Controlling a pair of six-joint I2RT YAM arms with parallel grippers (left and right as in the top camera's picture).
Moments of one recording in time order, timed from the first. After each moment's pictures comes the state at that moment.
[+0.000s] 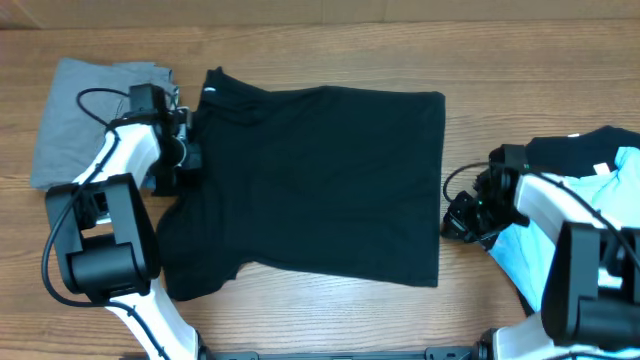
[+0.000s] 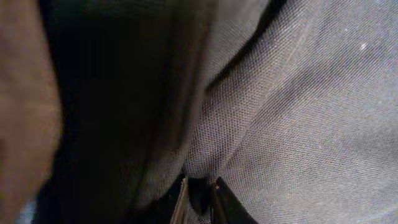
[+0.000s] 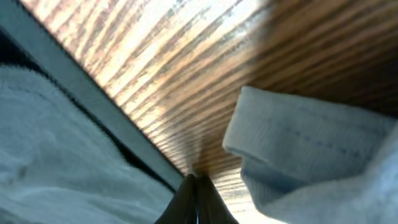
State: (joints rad) left arm 0.18 2.02 1.33 -0.64 0.12 0.01; right arm -0.11 1.72 0.86 -0.79 -0.38 0.52
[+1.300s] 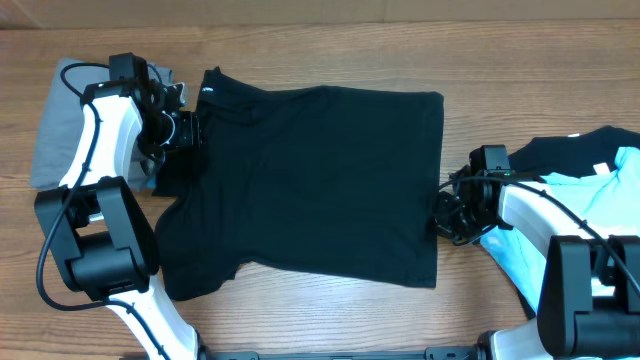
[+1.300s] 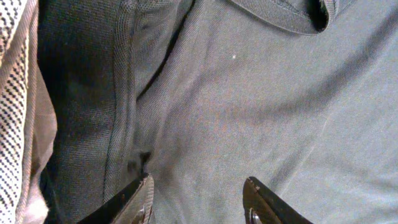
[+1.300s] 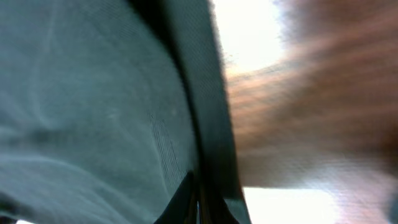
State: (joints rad) left arm 0.19 2.04 1.60 -0.98 0.30 0.09; right arm -0.01 1.67 0.83 -0.72 -0.38 0.35
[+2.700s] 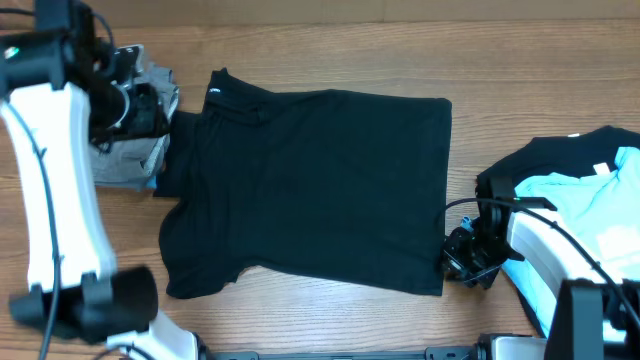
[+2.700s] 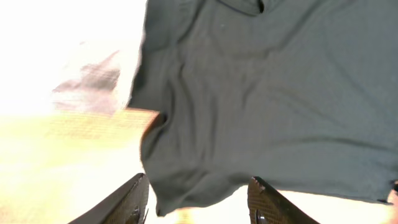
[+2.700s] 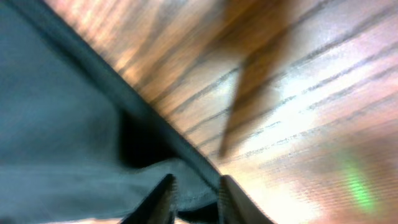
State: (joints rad) left arm 0.19 1.83 2.13 -1.66 0.17 0.08; right arm -0.03 1.50 0.68 -0.94 -0.32 0.62
